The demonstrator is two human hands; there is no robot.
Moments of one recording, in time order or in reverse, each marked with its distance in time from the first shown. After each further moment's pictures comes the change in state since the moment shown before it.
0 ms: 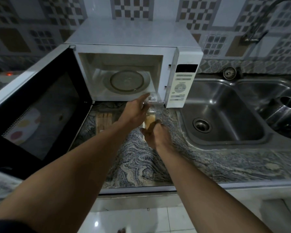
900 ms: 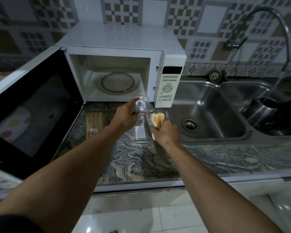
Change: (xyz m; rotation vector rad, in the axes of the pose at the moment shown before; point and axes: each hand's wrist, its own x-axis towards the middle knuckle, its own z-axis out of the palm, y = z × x) left_hand -0.023 0.014 0.005 -0.013 -0.041 -0.107; right_hand -0.022 0.032 -0.062 -0.007 0.095 0.075
